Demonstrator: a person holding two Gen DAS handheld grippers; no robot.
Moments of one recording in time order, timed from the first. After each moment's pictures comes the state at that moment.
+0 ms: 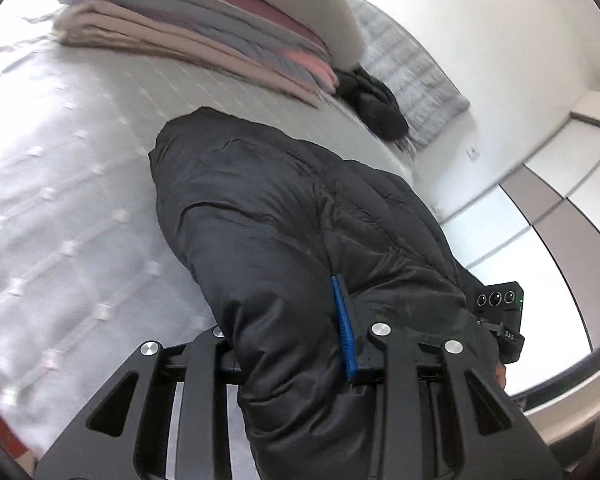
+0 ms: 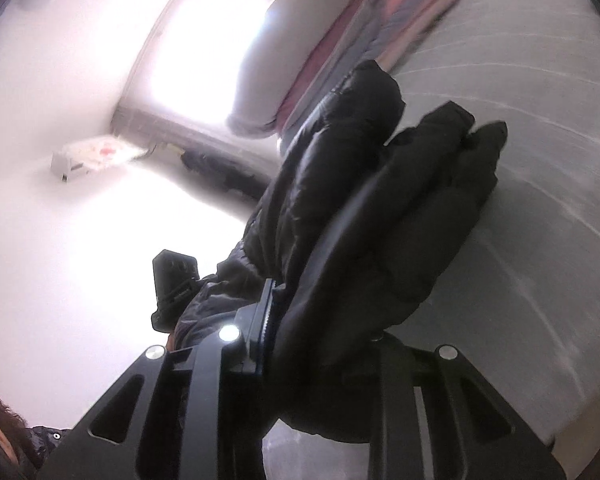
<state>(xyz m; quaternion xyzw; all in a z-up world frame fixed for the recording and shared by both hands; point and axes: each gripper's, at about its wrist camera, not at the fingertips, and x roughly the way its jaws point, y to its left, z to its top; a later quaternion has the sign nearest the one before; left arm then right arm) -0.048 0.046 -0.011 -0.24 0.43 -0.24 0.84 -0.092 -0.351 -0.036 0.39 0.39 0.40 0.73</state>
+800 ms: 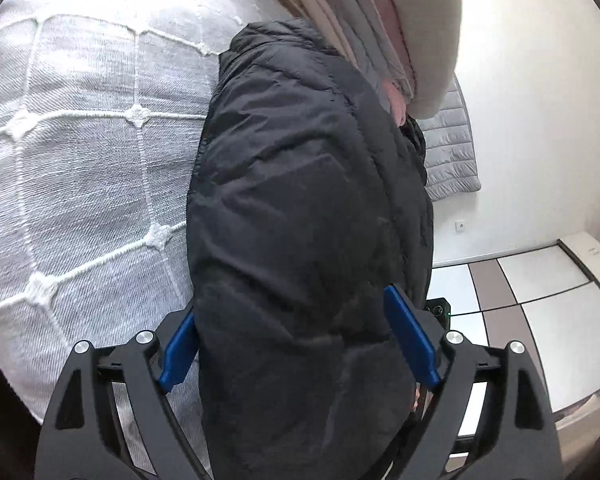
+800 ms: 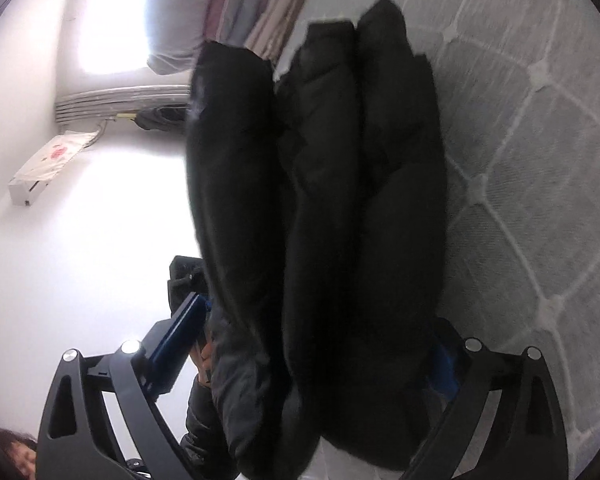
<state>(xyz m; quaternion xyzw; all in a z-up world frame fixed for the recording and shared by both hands) -0.043 0.220 -0.133 -0.45 0.48 -0.22 0.72 -0.052 -0.260 -0.127 0.42 0.56 0.38 0.60</state>
